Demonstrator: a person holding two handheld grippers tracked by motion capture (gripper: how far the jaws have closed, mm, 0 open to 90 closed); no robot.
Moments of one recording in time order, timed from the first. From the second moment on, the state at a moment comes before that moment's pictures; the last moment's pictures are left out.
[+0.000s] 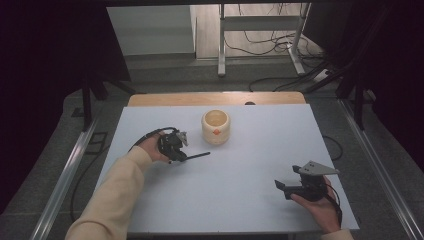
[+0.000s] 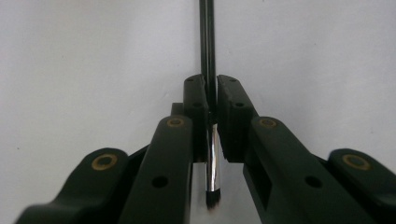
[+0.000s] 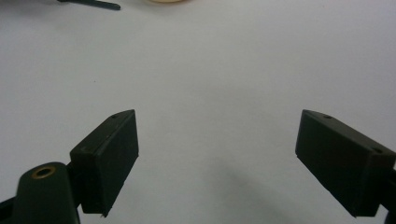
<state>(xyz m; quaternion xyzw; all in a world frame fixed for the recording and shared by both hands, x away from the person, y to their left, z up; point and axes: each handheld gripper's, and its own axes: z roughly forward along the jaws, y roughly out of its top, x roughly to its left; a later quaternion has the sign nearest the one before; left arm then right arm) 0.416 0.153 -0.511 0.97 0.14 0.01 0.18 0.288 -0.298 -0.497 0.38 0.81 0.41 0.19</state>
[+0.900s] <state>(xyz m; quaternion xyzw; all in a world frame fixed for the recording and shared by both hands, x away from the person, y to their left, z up) 0.397 0.168 -0.473 0.97 0.15 0.07 0.20 0.287 -0.297 -0.496 0.38 0.81 0.41 0.19</state>
